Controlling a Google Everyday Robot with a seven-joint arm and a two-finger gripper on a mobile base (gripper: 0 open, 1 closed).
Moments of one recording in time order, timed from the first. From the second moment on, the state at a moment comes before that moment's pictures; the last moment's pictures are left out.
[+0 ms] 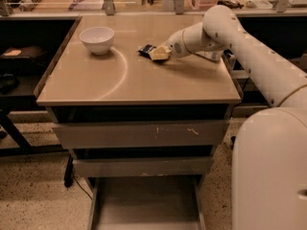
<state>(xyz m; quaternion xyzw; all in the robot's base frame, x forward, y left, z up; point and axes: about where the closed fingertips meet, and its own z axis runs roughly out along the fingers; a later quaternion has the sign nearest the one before) 0.804 -0.033 0.826 -0.40 0.78 0.24 0.42</state>
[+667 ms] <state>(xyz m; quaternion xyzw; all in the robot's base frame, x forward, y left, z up) 0.711 -0.061 0.879 -0.39 0.71 0.28 0.51</state>
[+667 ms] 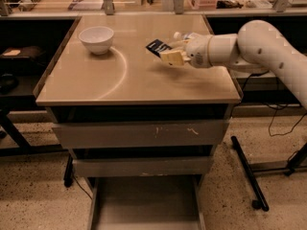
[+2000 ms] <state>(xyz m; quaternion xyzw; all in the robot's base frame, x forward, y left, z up) 0.608 -0.116 0.810 -0.37 0.76 0.23 0.49</state>
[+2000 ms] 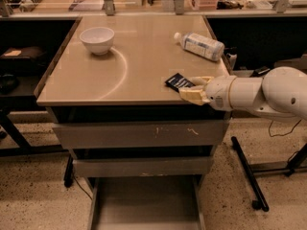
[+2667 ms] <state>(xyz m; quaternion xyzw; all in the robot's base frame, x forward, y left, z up) 0.576 -0.119 0.840 -0.38 0.74 0.24 0.51</state>
